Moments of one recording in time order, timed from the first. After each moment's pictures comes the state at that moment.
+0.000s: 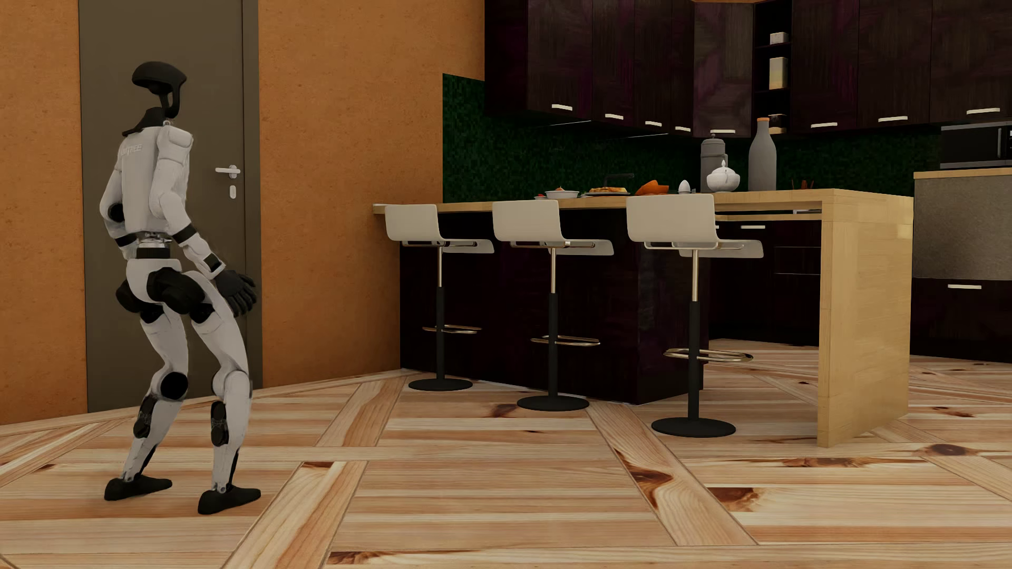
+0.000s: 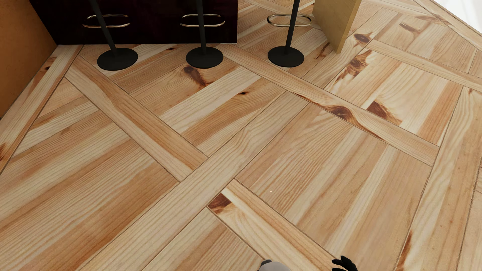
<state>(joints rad) -0.44 -0.55 -0.18 0.11 0.03 0.00 -0.09 0.07 0.03 0.82 0.72 0.31 0.26 -0.42 -0.23 0.20 -0.17 -0.13 0.05 -0.06 0.08 0.70 0.65 -0.02 0.06 -0.01 -0.05 -0.09 -0.21</state>
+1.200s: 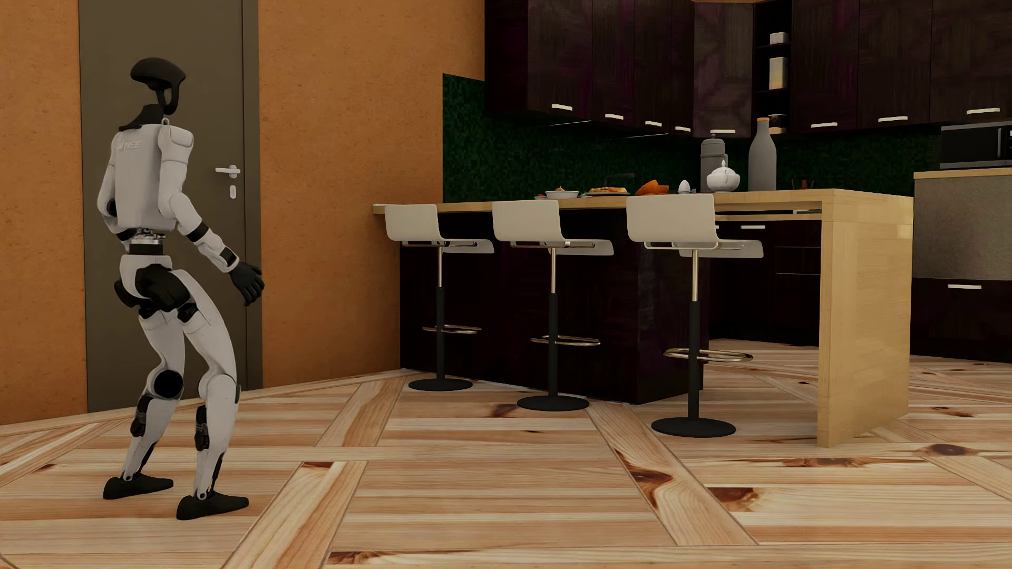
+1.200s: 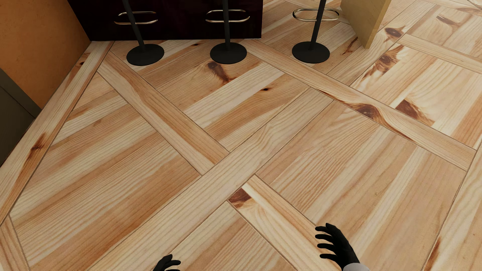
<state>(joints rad) -0.36 -0.46 0.05 0.08 -0.08 0.01 -0.03 0.04 0.05 0.70 0.67 0.21 0.12 -0.37 -0.23 0.15 -0.18 -0.08 0.08 -0.06 0.04 0.64 0.59 0.01 0.01 0.08 -0.01 0.03 0.01</state>
